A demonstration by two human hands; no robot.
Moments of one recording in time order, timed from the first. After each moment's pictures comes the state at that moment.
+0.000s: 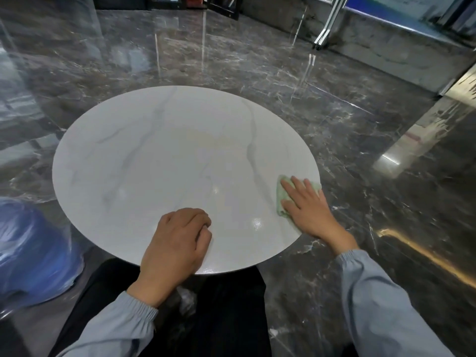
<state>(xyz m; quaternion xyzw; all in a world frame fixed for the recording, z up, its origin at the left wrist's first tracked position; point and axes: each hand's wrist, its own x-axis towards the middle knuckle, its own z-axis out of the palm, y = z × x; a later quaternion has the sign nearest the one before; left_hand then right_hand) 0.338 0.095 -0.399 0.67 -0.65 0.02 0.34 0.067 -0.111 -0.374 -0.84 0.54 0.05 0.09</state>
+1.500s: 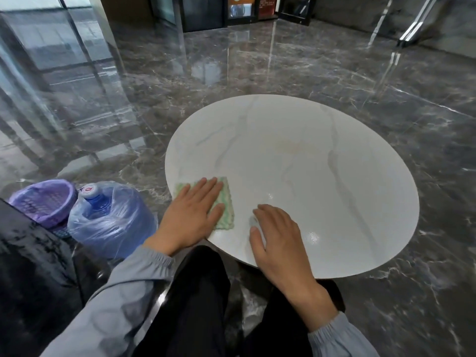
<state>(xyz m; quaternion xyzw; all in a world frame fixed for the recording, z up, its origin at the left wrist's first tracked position) 0.489 0.126 -0.385 0.79 -0.61 -0.07 0.08 0.259 0.069 -0.385 -0.89 0.37 -0.23 0.14</state>
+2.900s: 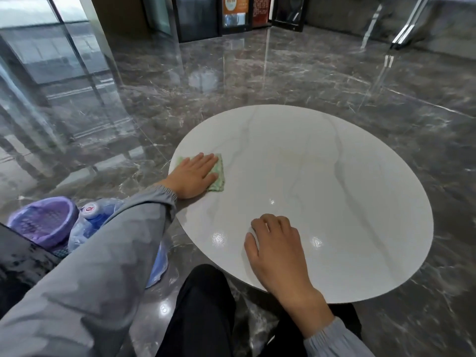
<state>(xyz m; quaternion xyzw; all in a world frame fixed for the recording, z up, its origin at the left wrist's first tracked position) 0.607 0.012 -0.363 0.78 -0.62 -0.11 -0.01 0.300 0.059 -0.378 -0.89 0.41 -0.17 0.05</state>
